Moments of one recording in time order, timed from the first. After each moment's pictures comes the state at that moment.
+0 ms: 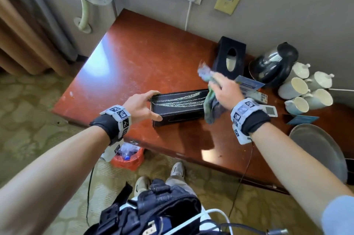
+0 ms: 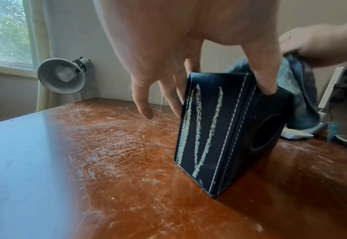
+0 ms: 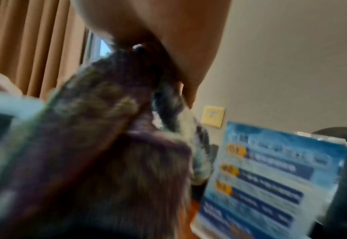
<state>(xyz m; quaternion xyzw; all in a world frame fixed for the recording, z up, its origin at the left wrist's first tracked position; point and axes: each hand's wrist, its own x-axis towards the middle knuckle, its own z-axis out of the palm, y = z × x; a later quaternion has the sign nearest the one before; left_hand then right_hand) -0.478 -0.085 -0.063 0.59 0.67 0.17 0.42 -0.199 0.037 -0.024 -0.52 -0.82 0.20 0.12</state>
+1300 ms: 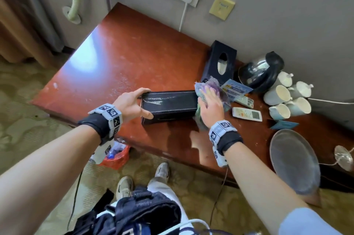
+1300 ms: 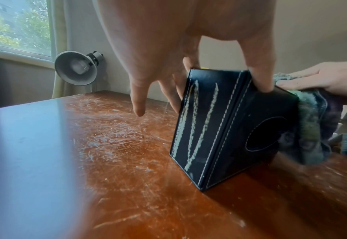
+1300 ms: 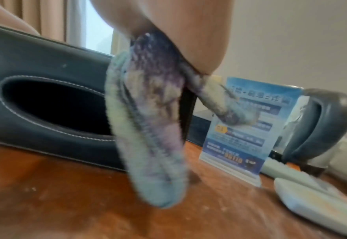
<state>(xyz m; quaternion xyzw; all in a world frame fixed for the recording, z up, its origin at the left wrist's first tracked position) -0.476 -0.088 -0.082 0.52 0.67 0.24 0.47 -0.194 -0.003 -0.078 -0.58 -0.78 0.16 0.17</state>
